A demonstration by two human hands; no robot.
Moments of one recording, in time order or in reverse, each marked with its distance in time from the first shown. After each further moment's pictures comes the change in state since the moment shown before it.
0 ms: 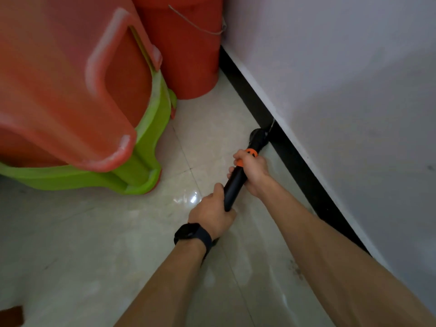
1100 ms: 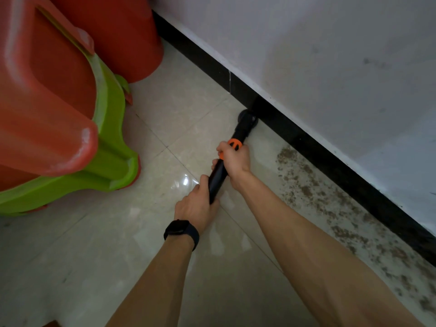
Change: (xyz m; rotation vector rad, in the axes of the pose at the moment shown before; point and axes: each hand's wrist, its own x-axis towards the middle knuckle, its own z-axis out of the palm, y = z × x) left_hand -0.049 -0.041 0.018 0.294 -0.044 0.191; right_hand -0.052 0.079 -0.017 0.207 0.272 -0.089
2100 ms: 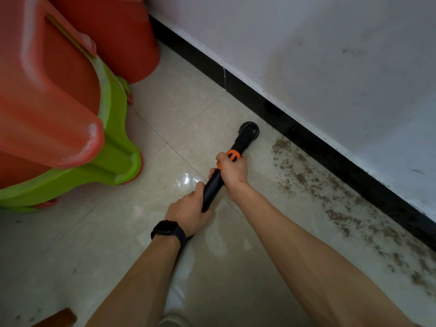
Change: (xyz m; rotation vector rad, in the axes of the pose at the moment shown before) left_hand -0.031 -0.028 -0.010 0.085 -0.187 0.110; right_hand -0.047 0.028 -0.015 0.038 0.062 0.077
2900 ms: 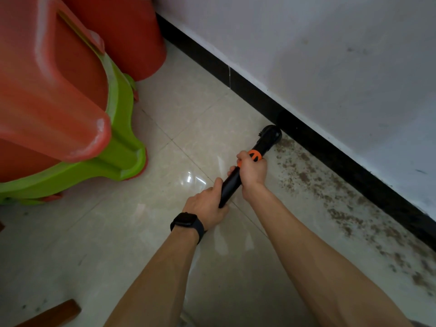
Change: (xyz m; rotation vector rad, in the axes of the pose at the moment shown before) left_hand 0.003 0.030 0.006 0.024 -0.004 0.083; right_hand -0.003 -0.009 -0.027 0.117 0.148 -0.045
